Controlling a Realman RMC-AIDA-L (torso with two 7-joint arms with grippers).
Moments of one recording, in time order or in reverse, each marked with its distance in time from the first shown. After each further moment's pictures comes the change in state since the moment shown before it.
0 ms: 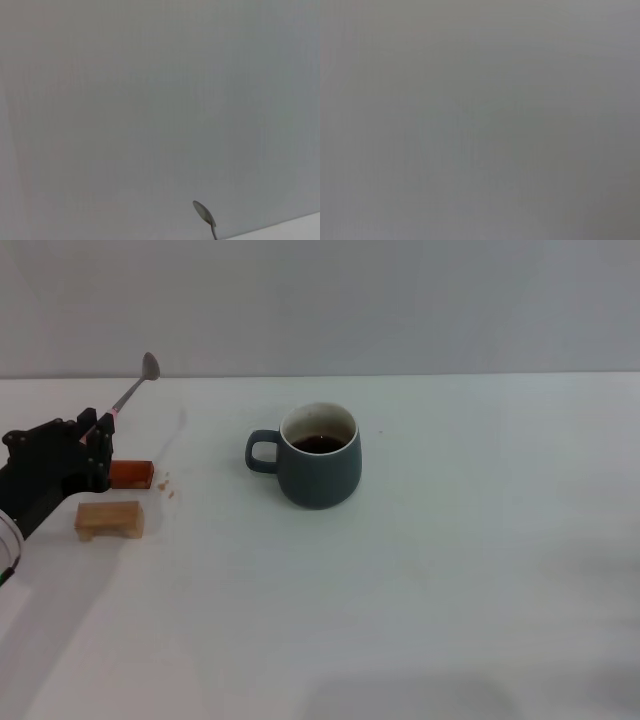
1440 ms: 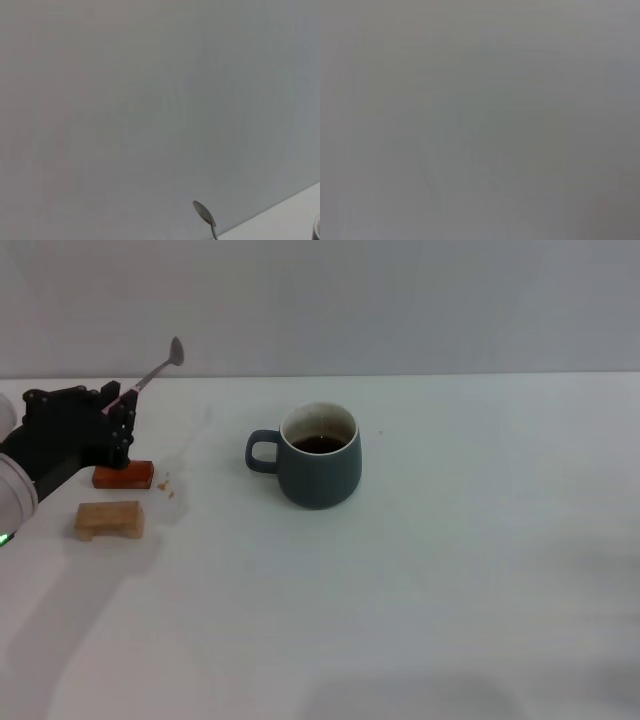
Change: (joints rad) left arm 0.004 0.045 -0.017 -0.303 -0.002 -0.354 0.149; right arm 0.009 -0.001 0.006 0.000 0.004 0.000 0.000
